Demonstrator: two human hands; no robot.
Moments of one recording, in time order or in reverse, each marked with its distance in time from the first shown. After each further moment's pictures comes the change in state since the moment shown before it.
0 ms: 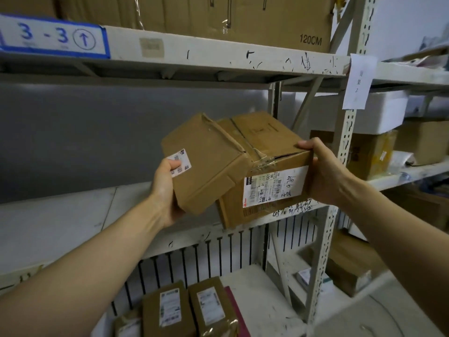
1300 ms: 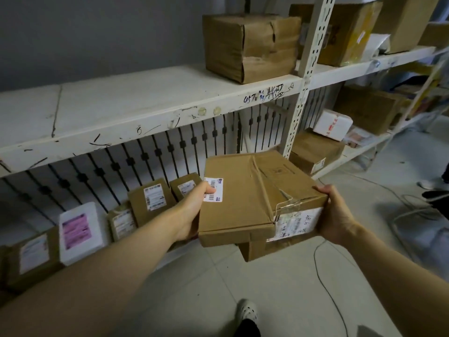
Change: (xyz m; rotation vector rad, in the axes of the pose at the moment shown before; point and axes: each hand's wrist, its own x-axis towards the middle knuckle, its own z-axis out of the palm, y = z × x) left_hand -0.100 -0.221 -0.050 0.437 -0.090 -0.649; right_hand -0.172 0.287 -0.110 0.178 0.318 0.445
